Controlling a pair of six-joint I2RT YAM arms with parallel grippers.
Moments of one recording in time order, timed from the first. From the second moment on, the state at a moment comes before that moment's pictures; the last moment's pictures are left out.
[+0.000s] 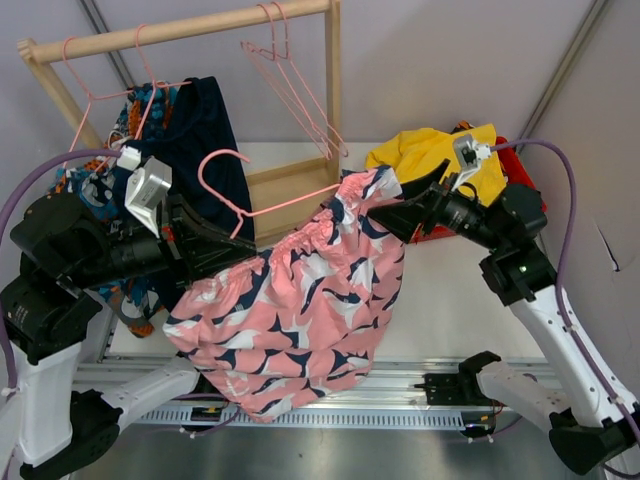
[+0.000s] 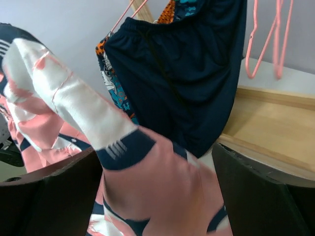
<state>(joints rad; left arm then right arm) -0.55 0.92 1.80 -0.93 0.70 -0.28 0.42 0.92 1.13 -0.03 -0.66 0.54</state>
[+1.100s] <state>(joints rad) -0.56 0.96 1.70 -0.95 0.46 -0.22 0.12 0.87 1.04 -0.04 -0.56 0.62</state>
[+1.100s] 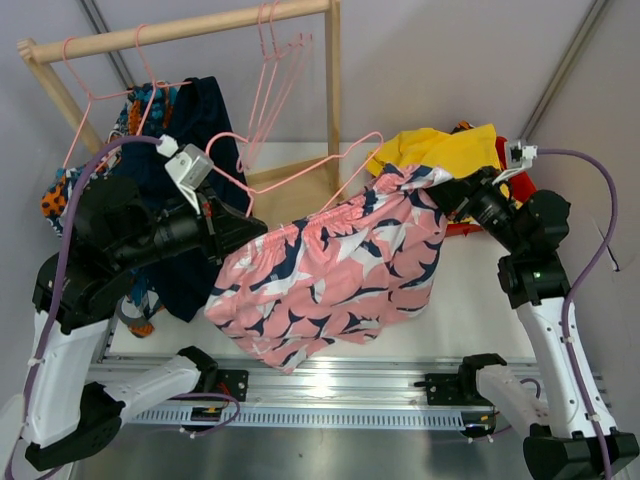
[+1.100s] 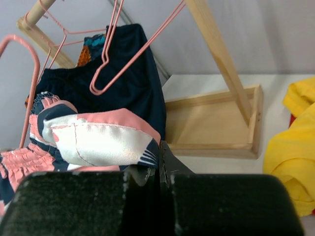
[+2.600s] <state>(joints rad) -0.50 1.13 1.83 -1.00 -0.39 -0.17 0.07 1.59 1.60 -0.22 0.15 0.25</state>
